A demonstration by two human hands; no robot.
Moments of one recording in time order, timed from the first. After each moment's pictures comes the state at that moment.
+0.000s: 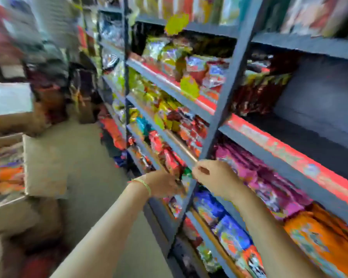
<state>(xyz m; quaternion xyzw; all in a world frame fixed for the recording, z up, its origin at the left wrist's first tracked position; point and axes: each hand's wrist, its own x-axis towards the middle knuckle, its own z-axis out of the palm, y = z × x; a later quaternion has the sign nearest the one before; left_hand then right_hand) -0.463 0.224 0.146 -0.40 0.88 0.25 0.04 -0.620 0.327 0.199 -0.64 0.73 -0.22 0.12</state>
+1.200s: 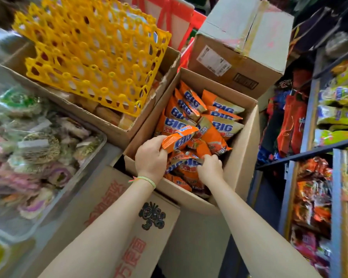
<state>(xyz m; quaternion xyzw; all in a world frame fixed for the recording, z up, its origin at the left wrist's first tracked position) 0.081 0.052 -0.066 -0.81 0.38 0.13 -0.43 -0.065 -0.060 -0.089 -0.75 0.62 0.10 0.19</state>
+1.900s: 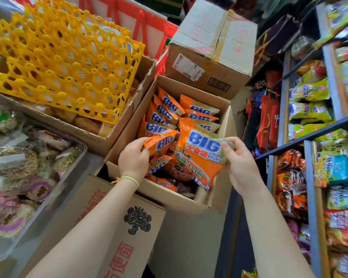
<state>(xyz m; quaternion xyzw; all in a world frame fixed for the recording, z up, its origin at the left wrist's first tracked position) 0.082 0.043 -0.062 -0.81 0.36 0.19 -0.42 -0.137 -0.054 0.056 -0.54 0.52 -0.27 0.60</state>
